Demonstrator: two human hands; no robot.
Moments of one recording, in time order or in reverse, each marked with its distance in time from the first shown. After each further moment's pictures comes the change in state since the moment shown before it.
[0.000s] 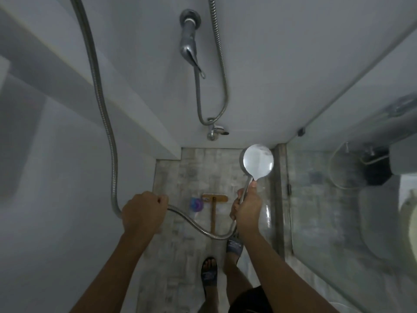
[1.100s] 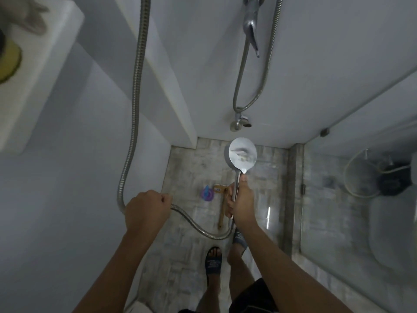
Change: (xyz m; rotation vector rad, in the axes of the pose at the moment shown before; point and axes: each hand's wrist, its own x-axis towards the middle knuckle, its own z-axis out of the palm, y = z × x) left_hand -0.042 -0.110 0.024 -0.047 0.076 0.017; right_hand -0.068 0.049 0.052 -0.162 -0.284 0.080
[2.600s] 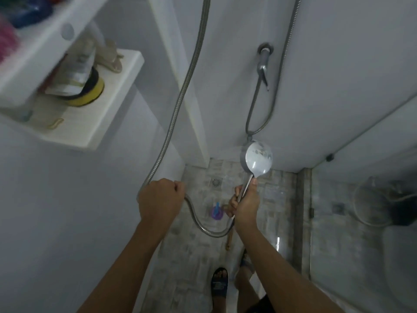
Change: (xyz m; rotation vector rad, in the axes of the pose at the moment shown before) left_hand -0.021 0.011 -0.085 0.037 0.289 -0.005; right_hand -0.053 -0.031 0.040 0.191 0.055 -0.051
